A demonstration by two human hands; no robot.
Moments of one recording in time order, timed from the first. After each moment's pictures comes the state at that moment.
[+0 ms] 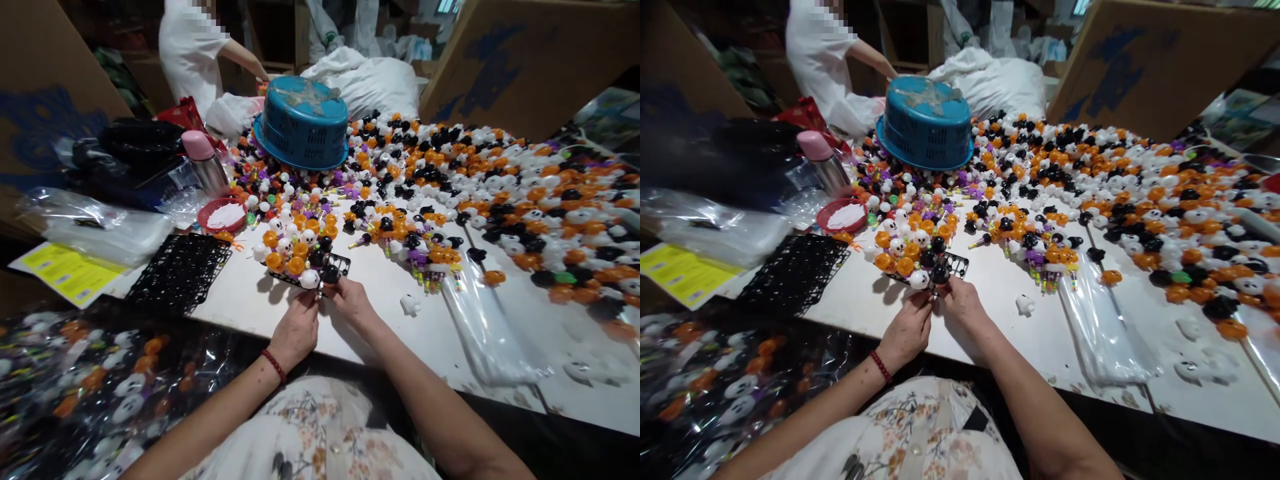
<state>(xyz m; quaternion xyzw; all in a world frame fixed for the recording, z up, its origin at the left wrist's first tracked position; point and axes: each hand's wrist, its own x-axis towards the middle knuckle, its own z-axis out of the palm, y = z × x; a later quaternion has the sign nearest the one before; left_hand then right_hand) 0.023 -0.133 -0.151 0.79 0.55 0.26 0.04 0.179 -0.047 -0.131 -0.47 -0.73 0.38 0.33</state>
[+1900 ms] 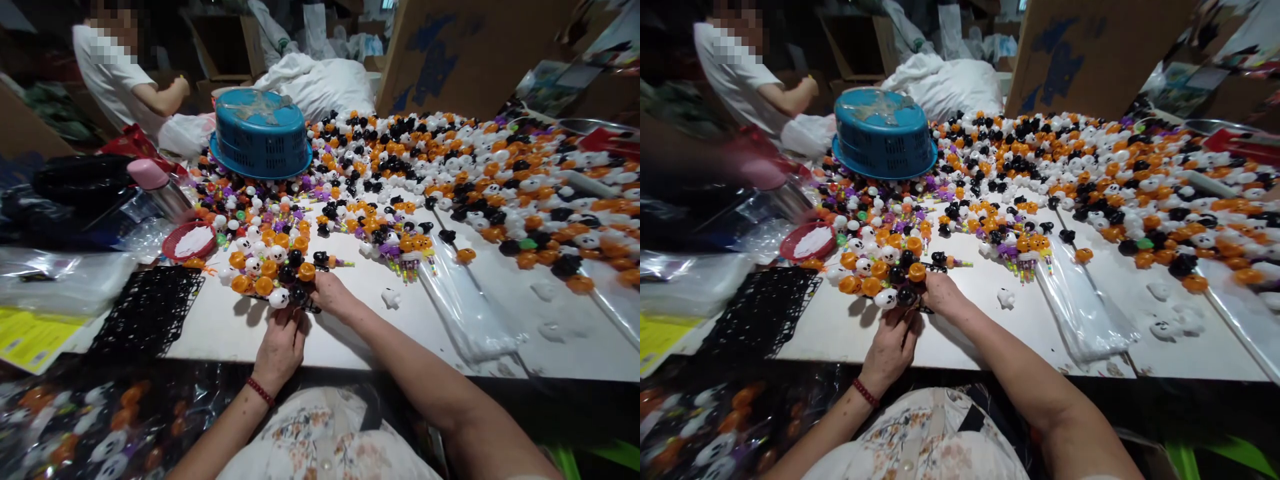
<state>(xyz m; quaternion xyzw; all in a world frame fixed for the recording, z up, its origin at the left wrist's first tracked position) 0.021 -0.131 -0.147 0.78 0.55 0.28 0.02 0.175 -0.015 -0.101 -0.45 -0.80 0.32 0.24</state>
